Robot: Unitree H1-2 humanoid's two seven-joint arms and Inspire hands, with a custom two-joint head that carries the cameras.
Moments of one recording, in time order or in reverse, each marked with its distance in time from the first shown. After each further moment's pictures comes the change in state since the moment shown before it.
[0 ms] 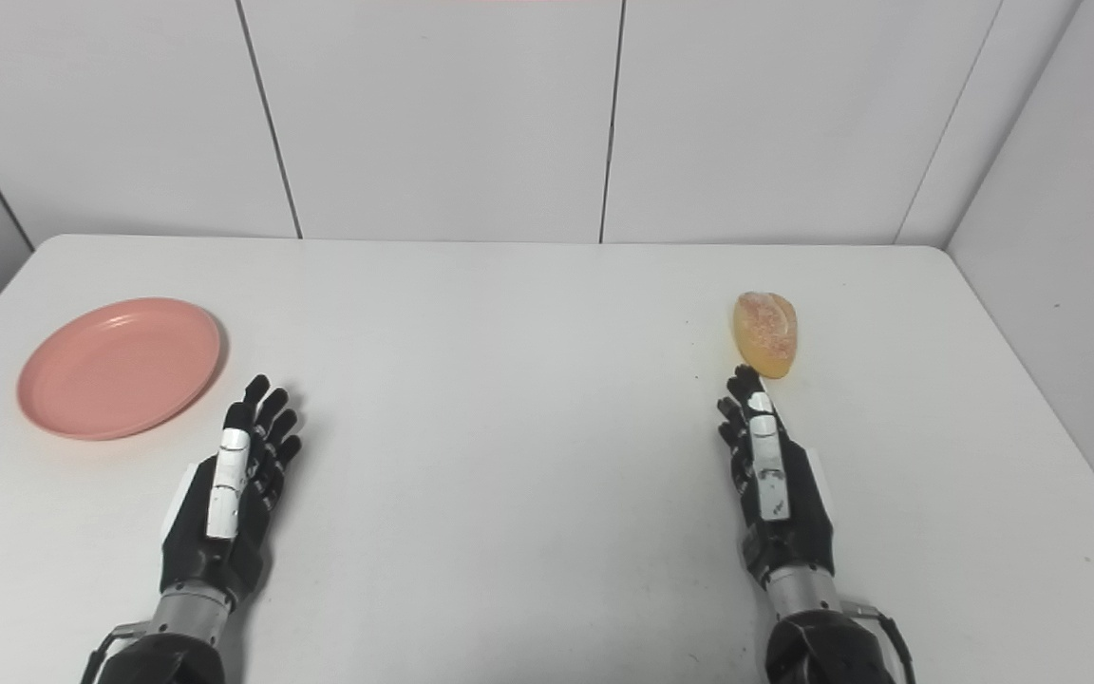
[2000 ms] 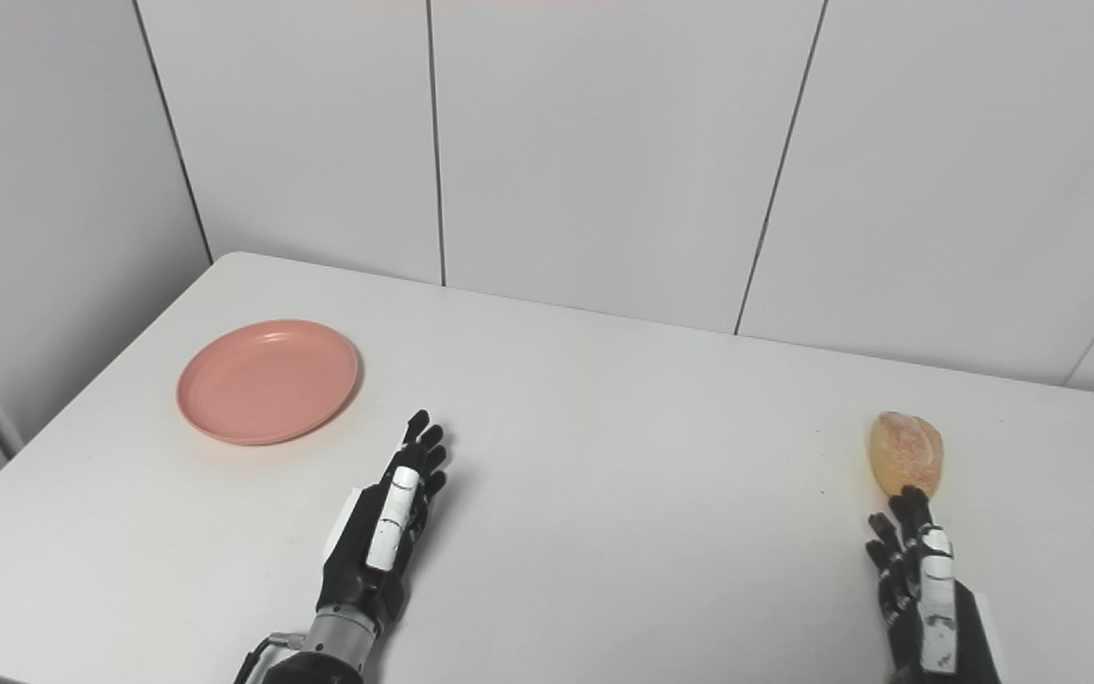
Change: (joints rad) left arm -0.048 -0.074 -0.061 0.072 0.066 -0.109 0.066; right arm -0.019 -0.082 -0.060 0.118 0.061 -0.107 0.114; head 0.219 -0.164
